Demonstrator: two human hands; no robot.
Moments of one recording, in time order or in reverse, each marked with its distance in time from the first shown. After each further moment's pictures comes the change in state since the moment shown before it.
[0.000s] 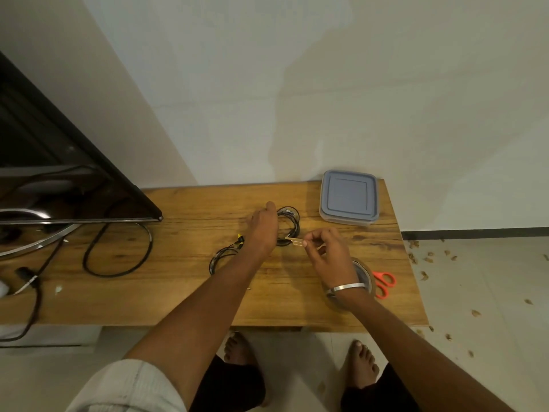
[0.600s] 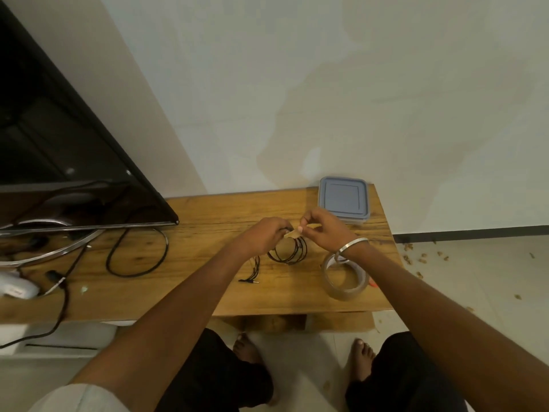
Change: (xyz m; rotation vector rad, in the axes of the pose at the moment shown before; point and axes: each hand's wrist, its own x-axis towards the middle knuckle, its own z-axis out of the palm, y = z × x) left_hand -0.062 -0.001 -0.083 -0.254 -0.323 0.408; right_hand 0.031 -0.040 -0.036 -0.039 -0.337 -0.077
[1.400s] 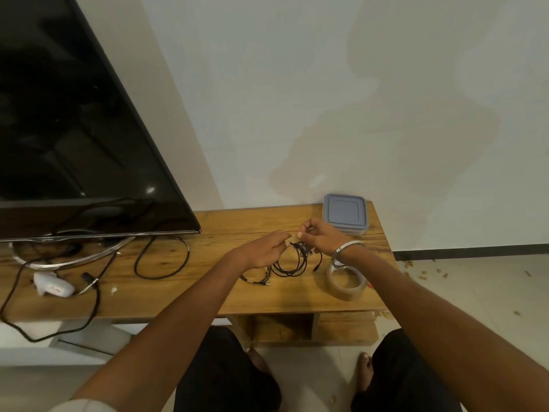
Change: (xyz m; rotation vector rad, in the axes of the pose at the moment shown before) left_hand -0.076 0.029 -0.025 -0.048 -0.115 -0.038; right_hand -0.044 -0.079 -0.003 0.200 -0.102 0.162
